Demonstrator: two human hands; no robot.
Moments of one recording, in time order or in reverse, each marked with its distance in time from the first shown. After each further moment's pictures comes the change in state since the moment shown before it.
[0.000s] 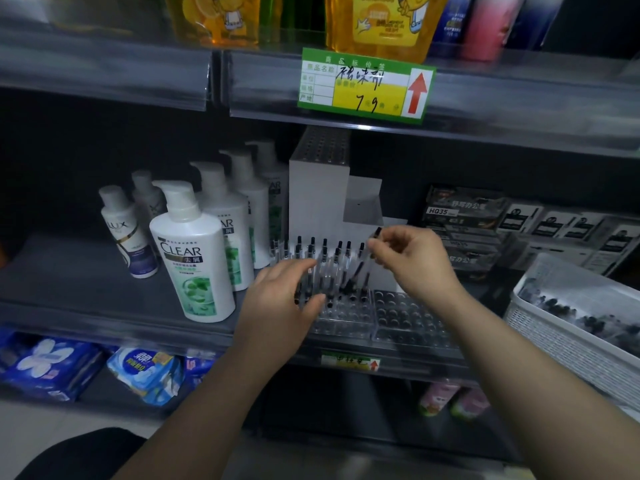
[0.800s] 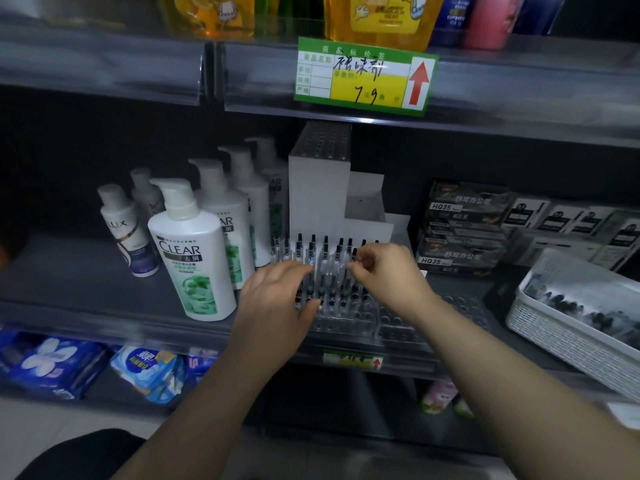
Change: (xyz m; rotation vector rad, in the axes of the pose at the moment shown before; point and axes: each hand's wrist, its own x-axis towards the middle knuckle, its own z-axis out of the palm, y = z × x) left_hand -0.002 -0.016 0.007 0.170 0.020 0.085; right_hand 0.002 0.013 0.034 -0.406 -0.148 -0.071
